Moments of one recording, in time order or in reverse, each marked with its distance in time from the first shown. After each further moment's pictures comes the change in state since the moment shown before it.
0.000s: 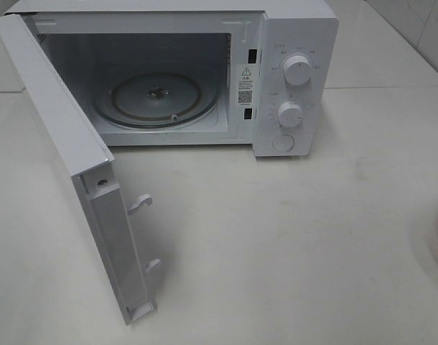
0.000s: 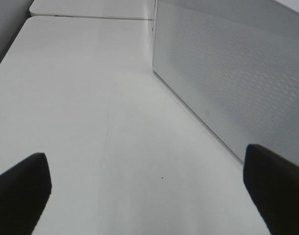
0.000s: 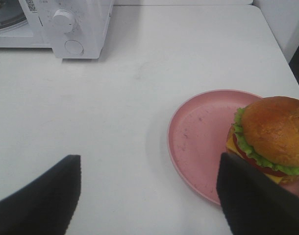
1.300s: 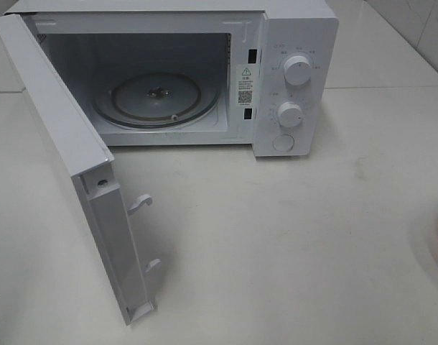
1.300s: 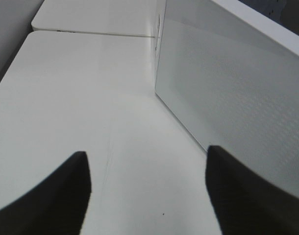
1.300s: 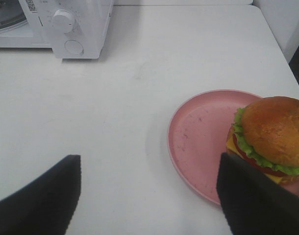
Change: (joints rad) left arm 0.000 0.232 -0.029 -0.011 -0.219 0.000; right arm 0.000 0.000 0.000 0.000 0.000 0.000
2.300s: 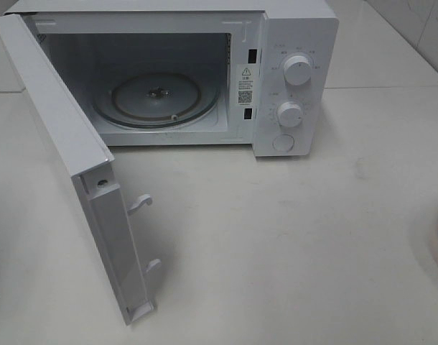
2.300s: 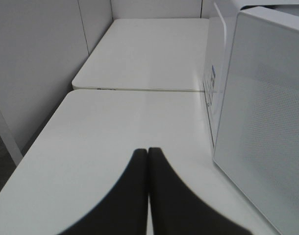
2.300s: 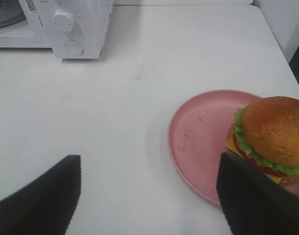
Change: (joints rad) left arm 0.000 0.551 0.341 0.000 -1.117 0.102; right arm 0.000 0.000 0.000 0.000 0.000 0.000
